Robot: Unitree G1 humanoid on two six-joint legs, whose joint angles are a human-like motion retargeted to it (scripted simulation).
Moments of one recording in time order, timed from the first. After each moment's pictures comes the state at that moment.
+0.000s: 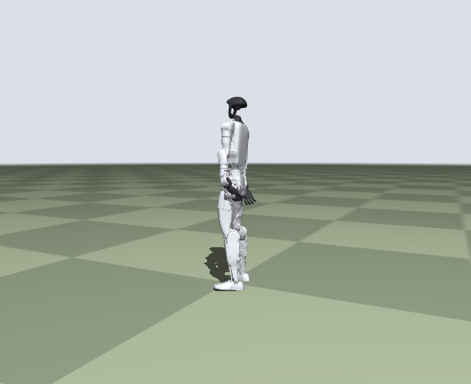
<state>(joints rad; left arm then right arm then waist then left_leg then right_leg) -0.01 0.04 0.04 1.65 0.28 0.32 -0.60 -0.02 -0.15 0.12 1.57 -0.55 0.23 0.45 -0.12 0.09 -0.14 -0.06 0.09 0.35 0.03 -0.16 -0.13 -0.07 -0.11 -0.48 0.02 0.01 0.05</state>
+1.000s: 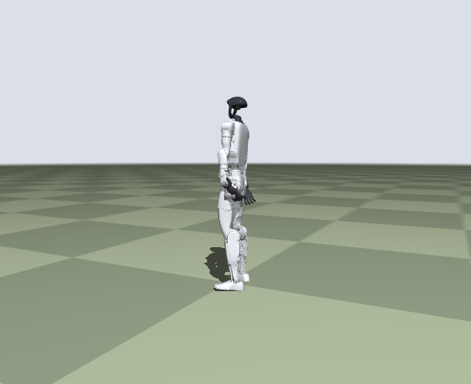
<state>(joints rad) -0.01 0.05 0.04 1.65 0.28 0.32 -0.61 -0.02 -0.17 0.11 1.57 -0.52 0.24 0.45 -0.12 0.08 -0.14 -0.05 0.09 0.35 0.03 -0.16 -0.13 -0.06 -0.11 -0.49 0.02 0.00 0.05</state>
